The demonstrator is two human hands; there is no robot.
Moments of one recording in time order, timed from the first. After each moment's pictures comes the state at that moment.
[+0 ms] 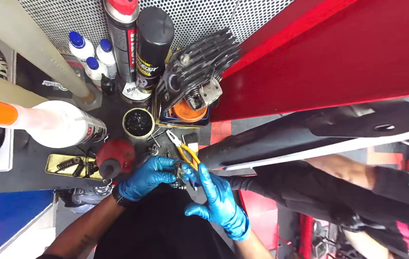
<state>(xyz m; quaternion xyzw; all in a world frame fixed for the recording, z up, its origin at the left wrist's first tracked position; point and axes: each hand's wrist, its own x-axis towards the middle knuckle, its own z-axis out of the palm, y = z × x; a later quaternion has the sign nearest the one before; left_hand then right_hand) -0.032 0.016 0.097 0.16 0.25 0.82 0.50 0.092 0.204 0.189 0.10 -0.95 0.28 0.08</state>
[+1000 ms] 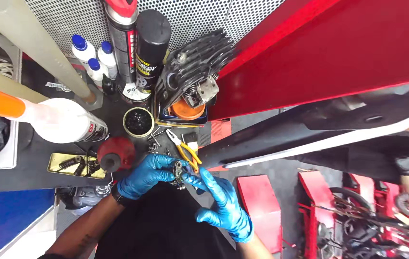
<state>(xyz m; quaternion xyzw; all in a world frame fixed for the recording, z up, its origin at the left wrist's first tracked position) -0.031 0.011 0.103 0.18 0.24 0.83 0.48 0.099 0.204 0.200 0.11 -0.90 0.41 0.06</state>
